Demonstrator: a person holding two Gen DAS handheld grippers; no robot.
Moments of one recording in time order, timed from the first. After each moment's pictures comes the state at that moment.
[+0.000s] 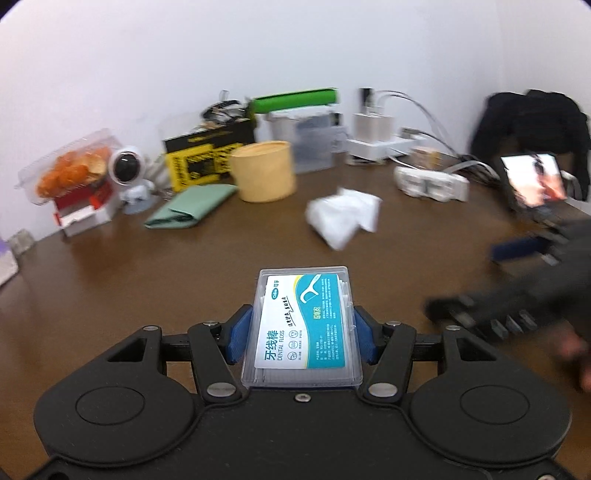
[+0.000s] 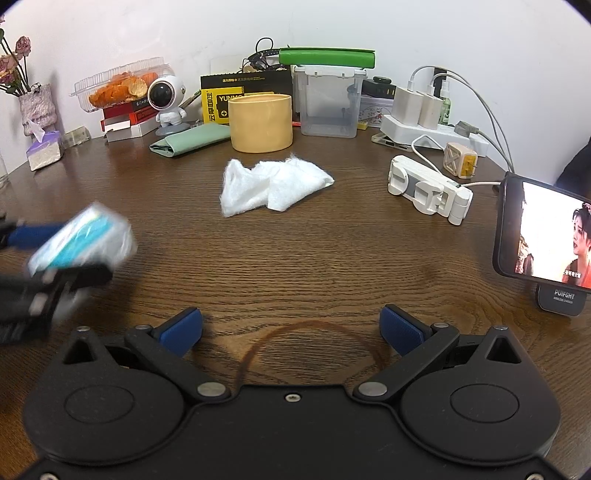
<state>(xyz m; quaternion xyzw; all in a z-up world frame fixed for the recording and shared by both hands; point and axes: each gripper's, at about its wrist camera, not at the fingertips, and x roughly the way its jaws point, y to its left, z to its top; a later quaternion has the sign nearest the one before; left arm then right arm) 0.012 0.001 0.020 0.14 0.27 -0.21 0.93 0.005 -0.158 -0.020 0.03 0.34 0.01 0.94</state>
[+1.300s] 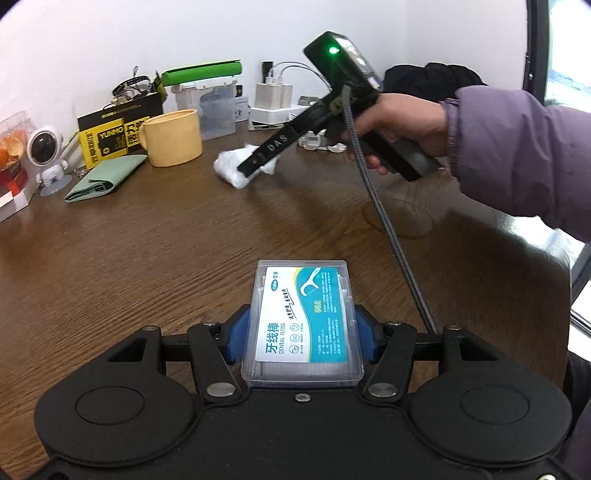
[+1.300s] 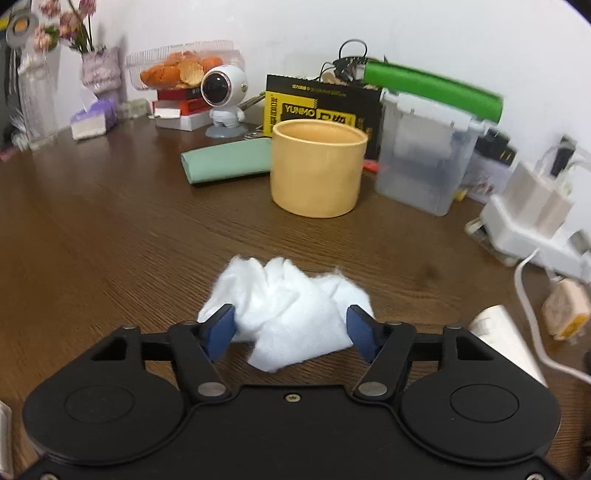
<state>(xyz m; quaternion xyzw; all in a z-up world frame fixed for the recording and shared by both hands) -0.023 0.046 0.003 0.14 0.30 -0.37 0.87 0.155 -0.205 -0.013 -0.05 0.33 0.18 0.92</state>
